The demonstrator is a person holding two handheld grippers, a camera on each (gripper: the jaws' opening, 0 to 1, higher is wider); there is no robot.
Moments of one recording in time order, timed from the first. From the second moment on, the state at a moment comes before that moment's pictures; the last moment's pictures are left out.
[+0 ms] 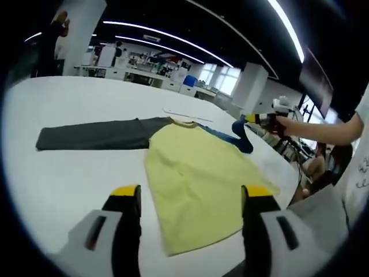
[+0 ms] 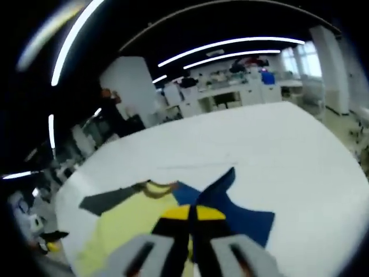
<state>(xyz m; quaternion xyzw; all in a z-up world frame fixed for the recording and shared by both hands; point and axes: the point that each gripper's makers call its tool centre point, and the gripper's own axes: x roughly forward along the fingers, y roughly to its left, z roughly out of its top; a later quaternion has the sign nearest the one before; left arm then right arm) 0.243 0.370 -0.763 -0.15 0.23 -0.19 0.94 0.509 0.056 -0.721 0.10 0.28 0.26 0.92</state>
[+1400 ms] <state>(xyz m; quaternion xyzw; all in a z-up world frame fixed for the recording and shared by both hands) 0.249 0.385 -0.753 -0.17 0.20 -0.16 0.95 0.481 0.338 -0.772 0.05 0.33 0.45 0.83</state>
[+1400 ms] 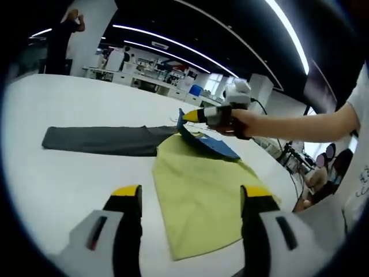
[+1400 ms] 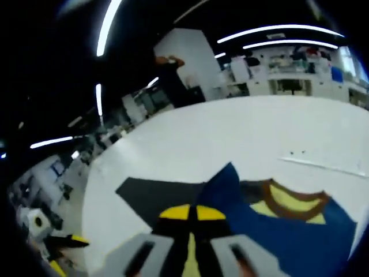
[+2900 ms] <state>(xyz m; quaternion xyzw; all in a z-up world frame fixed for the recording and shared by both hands) 0.250 0.391 -0.756 -0.18 0.20 -0.16 0.95 0.482 0.222 -0.796 -0.04 0.32 0.44 0.84</state>
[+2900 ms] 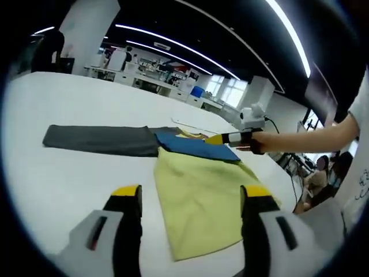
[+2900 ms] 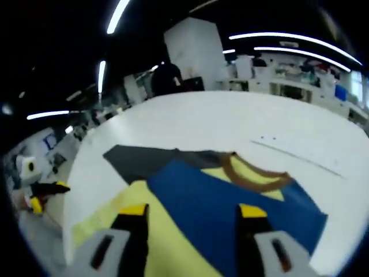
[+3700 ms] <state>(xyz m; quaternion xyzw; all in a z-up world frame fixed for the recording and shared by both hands) 0.250 0.389 -0.756 -0.19 0.20 -0.16 0.95 0.475 0.084 -0.826 -0.04 0.38 0.32 0.87</state>
